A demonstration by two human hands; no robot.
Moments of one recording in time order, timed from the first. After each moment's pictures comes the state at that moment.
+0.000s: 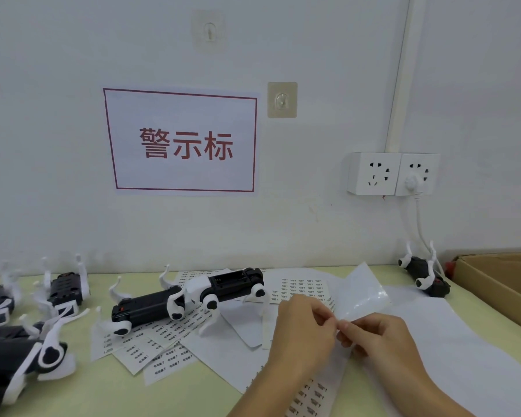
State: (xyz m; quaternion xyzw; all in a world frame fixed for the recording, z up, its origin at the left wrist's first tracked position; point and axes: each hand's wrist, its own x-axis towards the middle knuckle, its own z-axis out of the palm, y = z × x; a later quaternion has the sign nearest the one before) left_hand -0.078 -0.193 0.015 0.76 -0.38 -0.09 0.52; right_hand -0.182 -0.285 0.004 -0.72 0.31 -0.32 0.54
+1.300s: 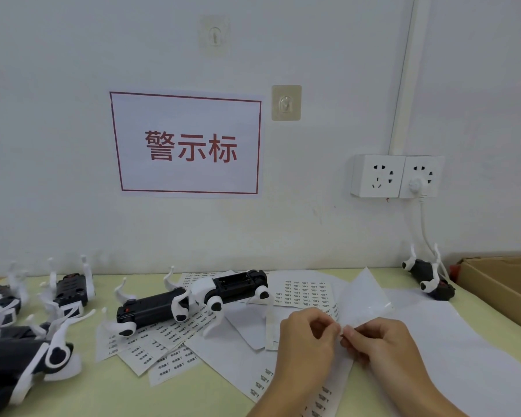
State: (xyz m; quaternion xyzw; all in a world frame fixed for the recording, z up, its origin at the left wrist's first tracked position) left_hand -0.079 -0.194 -0.010 0.70 -0.37 -0.09 0.60; right_hand -0.180 -0.282 0.002 -0.72 0.32 -0.31 0.53
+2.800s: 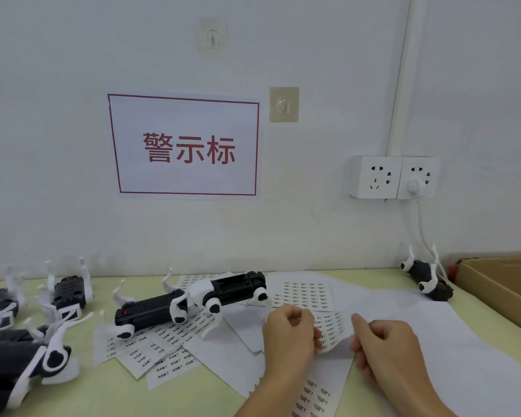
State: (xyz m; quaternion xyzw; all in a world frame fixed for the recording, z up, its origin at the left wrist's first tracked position) left_hand -0.074 -0.190 0.000 0.68 -0.18 -0.17 0.69; right_hand -0.181 -0.282 0.000 -0.72 0.35 -0.35 0.49
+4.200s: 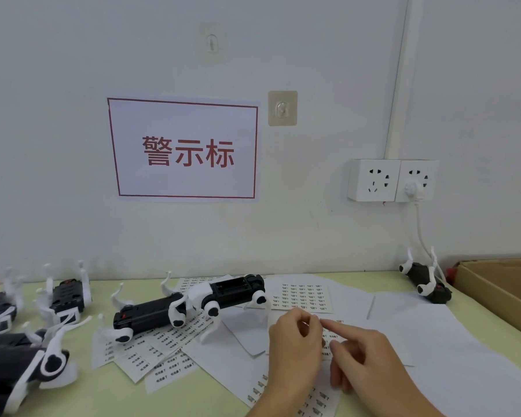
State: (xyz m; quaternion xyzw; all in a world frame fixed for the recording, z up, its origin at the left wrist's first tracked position) left_hand -0.076 -0.192 -0.009 0.71 -0.29 -0.11 0.63; right_hand -0.185 -0.263 0.006 -0.83 0.19 -0.25 0.46
